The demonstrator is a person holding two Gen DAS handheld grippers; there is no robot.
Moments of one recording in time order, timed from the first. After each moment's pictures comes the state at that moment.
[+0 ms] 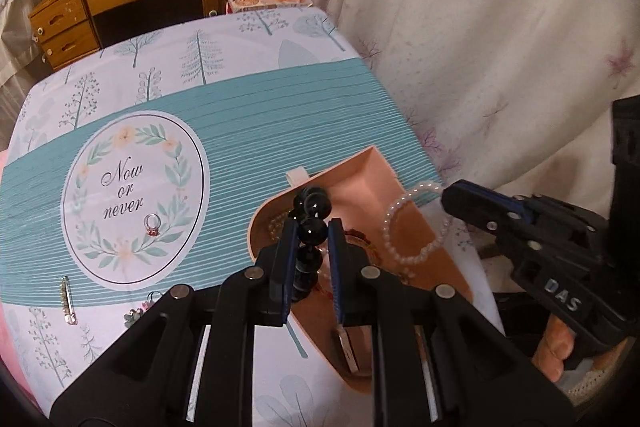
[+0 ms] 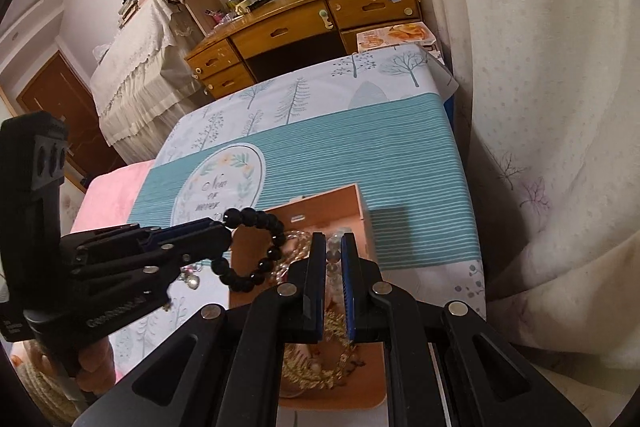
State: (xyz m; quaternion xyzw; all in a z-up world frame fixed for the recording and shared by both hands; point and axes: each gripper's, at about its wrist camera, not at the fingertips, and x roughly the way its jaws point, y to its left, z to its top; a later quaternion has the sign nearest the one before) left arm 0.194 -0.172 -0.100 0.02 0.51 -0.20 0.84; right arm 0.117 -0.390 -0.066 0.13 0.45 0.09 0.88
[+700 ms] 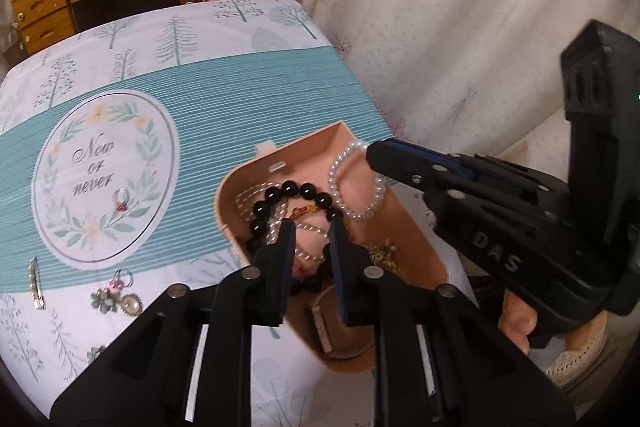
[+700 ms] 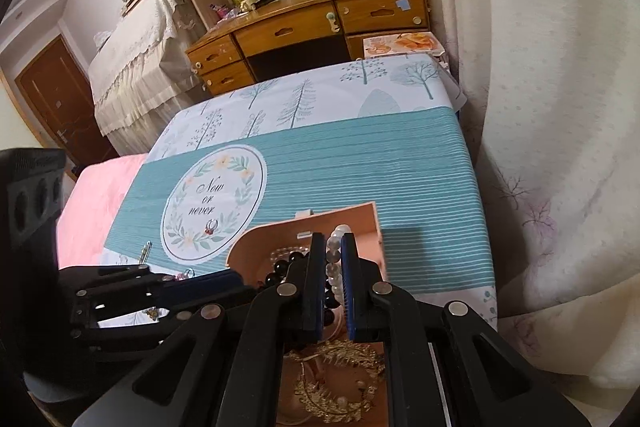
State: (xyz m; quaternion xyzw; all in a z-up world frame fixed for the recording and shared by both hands) left arm 0.168 -0.160 -0.105 -0.02 0.51 -0.25 0.83; right arm 0.158 -0.340 -0.077 0.09 0.45 0.09 0.88
